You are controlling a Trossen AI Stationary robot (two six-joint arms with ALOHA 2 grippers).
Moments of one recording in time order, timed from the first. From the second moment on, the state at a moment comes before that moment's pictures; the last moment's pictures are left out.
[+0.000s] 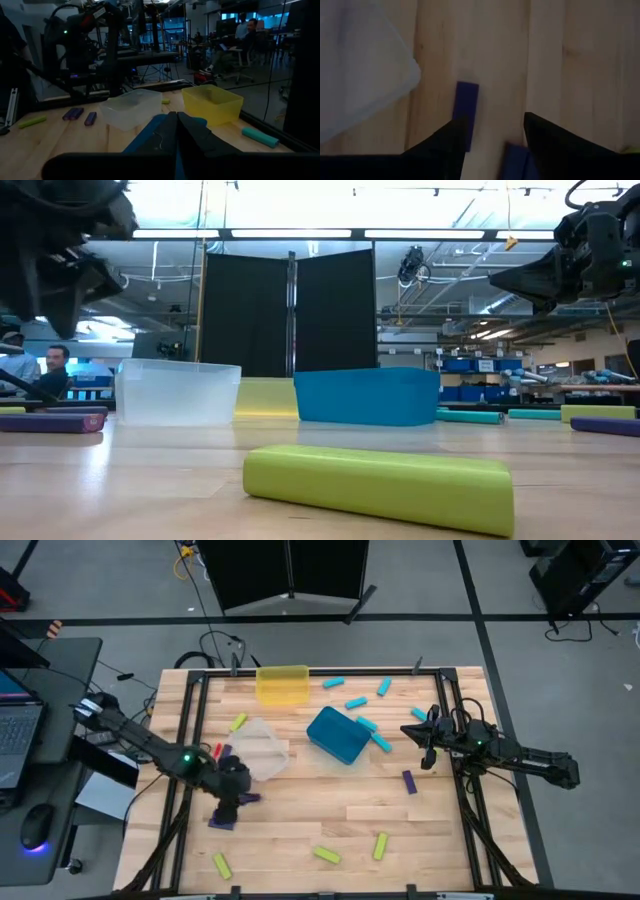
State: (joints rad) left arm -0.50 1.09 0.70 -0.74 -0.09 -0.59; right arm -0.24 0.01 0.01 0.05 0.03 0.08
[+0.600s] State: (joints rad) left arm -0.54 1.37 0.70 -0.74 -0.17 -0.60; right arm -0.24 0.01 0.01 0.06 0.03 0.08
